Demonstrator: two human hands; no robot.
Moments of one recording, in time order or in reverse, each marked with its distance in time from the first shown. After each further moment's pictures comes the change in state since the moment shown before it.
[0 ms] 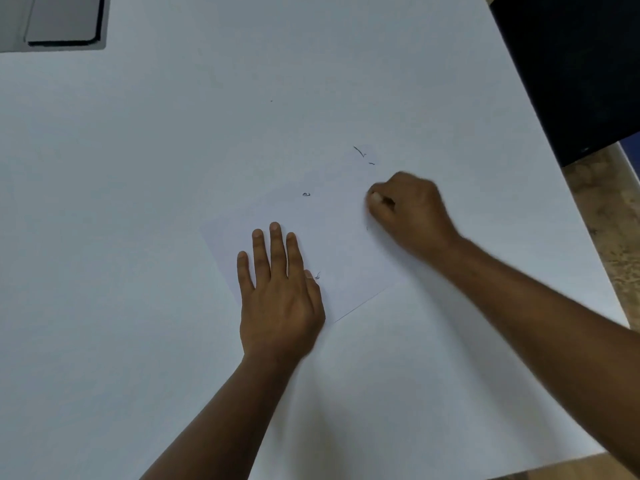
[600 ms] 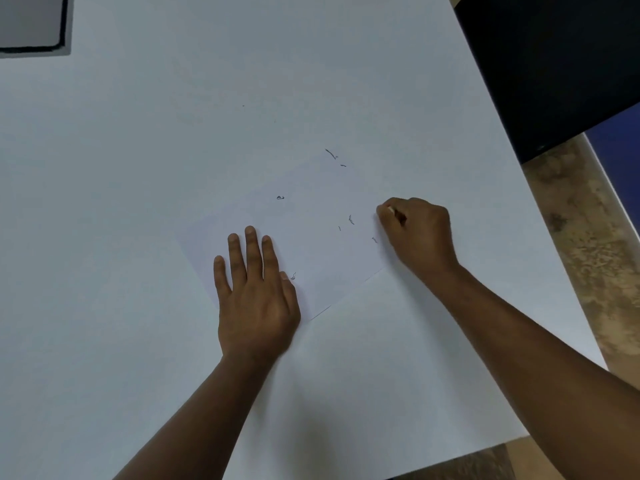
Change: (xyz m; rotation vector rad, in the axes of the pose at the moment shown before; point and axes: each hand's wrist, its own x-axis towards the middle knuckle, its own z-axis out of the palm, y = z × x) left_hand 0.000 -0.001 -0.002 0.006 -0.020 -0.004; right_hand -0.043 0.027 -0.019 0.031 0.090 0.219
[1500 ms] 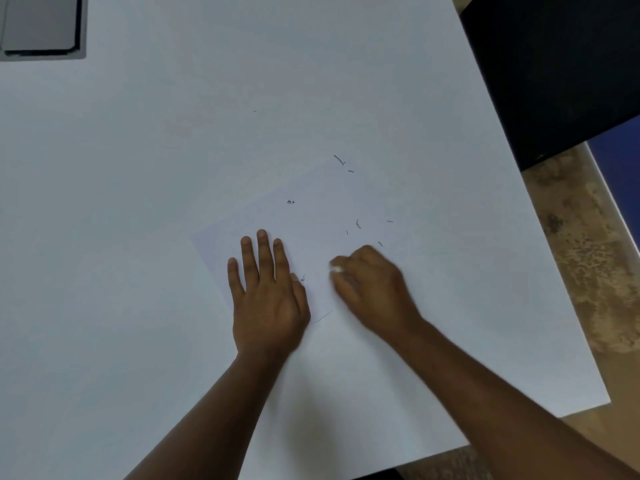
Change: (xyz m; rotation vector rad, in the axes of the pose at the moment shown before) left_hand 0.000 0.000 -0.001 -0.017 -0.004 -0.005; right_hand -0.067 -0.062 0.022 0.183 -0.123 -0.150
